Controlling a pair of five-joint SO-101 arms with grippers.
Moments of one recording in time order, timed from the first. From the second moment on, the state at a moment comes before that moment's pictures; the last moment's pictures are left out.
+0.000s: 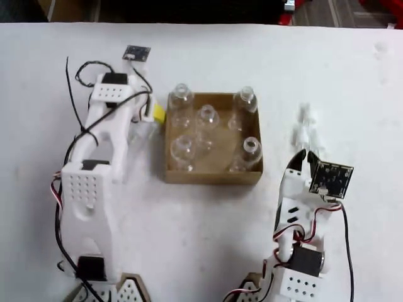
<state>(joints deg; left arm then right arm) -3.5 46.8 -31.6 71.9 -1.0 12.3 -102.9 96.4 32.6 5.3</state>
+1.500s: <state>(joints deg) -3.9 59.6 -52.7 81.9 -7.4 11.3 -102.9 96.4 32.6 5.5</state>
